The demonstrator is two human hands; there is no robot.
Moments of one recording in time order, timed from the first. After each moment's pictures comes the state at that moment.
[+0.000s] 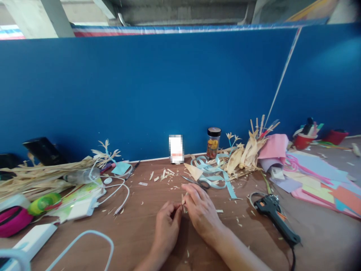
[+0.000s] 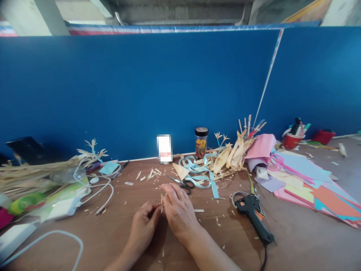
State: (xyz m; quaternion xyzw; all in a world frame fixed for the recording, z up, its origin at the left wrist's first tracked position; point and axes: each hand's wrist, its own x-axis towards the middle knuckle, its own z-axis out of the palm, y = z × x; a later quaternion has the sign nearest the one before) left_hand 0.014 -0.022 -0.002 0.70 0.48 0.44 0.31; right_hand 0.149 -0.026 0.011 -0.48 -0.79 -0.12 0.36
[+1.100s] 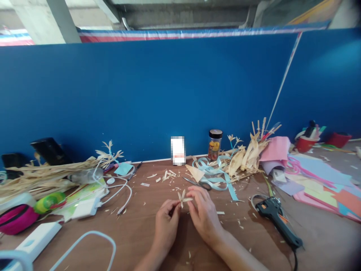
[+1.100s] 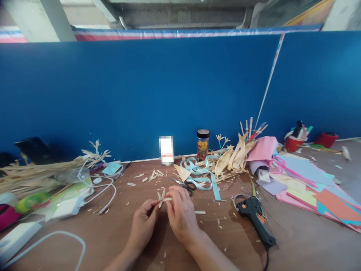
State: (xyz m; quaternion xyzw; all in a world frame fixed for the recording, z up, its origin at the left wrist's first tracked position) left_hand 0.011 -0.016 -0.004 0.66 0.47 0.49 0.34; right_hand 0.145 -0.031 0.013 -0.49 -0.72 0.04 0.49
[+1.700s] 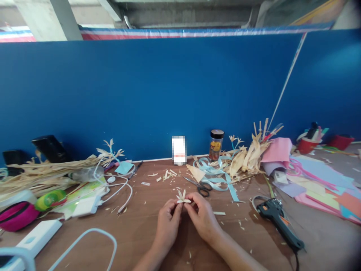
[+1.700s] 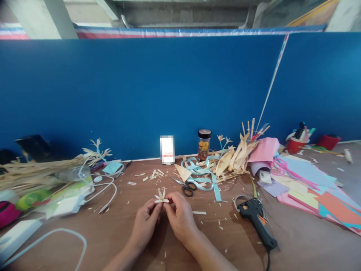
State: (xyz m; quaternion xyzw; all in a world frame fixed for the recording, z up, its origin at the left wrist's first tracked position) left_hand 0.012 -0.015 -0.008 0.64 0.46 0.47 0.39; right_hand 0.138 -0.026 -0.002 -0.49 -0.68 0.21 0.50
